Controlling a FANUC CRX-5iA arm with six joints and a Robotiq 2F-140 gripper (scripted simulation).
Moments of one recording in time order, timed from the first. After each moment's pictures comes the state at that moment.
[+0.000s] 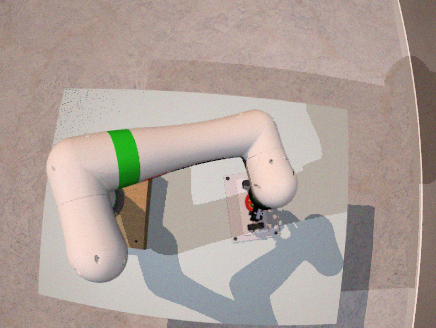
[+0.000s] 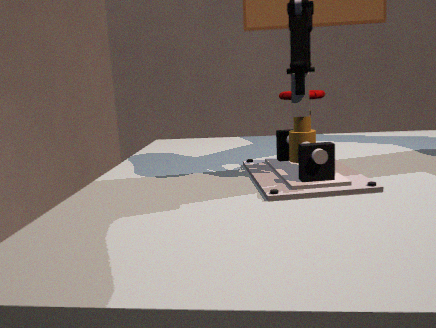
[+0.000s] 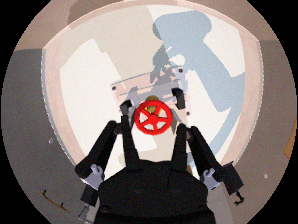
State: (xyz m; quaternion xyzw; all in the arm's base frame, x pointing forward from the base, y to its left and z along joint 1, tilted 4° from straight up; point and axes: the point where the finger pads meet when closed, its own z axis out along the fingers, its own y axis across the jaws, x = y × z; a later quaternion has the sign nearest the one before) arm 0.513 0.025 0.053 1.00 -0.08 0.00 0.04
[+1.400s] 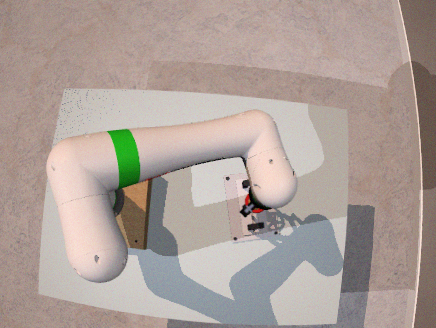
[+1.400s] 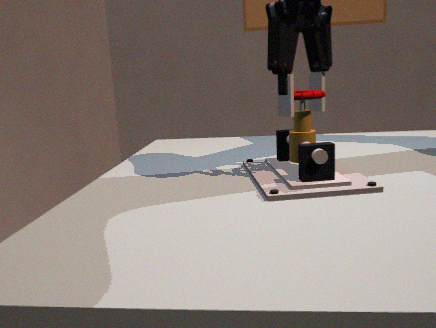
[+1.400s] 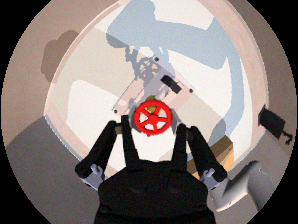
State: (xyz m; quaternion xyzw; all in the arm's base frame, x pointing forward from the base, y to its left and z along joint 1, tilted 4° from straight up) arm 0.513 0.025 0.053 0.93 -0.38 0.02 0.03
